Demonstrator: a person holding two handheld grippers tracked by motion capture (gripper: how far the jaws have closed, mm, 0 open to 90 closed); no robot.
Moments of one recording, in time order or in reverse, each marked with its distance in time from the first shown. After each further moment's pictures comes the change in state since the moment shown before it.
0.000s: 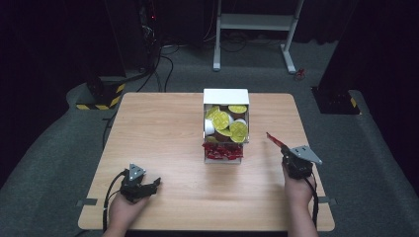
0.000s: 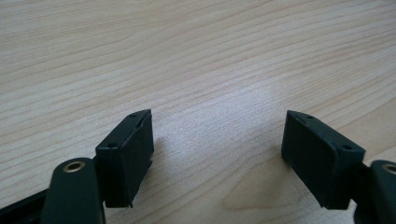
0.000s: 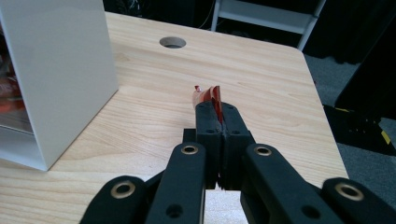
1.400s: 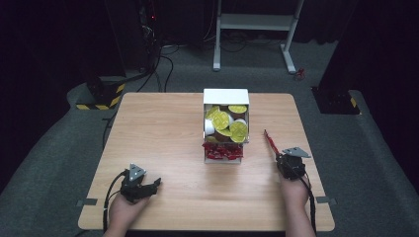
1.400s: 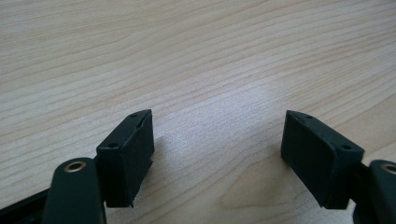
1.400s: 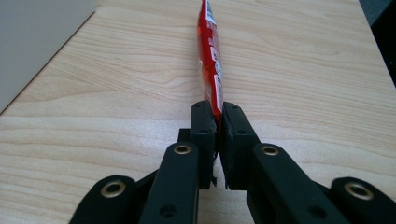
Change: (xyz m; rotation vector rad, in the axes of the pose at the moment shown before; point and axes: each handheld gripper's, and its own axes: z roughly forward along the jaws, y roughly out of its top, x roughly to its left) left arm -0.001 0.000 0.000 -0.002 -0.004 0.005; right arm 0.000 -0.027 0.036 0.242 0.019 0.033
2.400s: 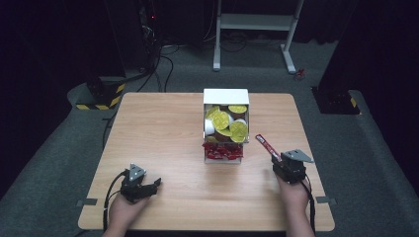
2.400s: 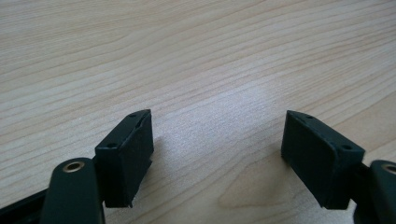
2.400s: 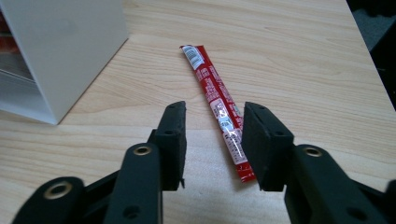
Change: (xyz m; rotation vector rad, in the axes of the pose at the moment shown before) left arm 0.000 0.000 0.000 0.001 -0.008 -0.001; right arm 0.011 0.002 -0.026 -0.079 0.034 0.006
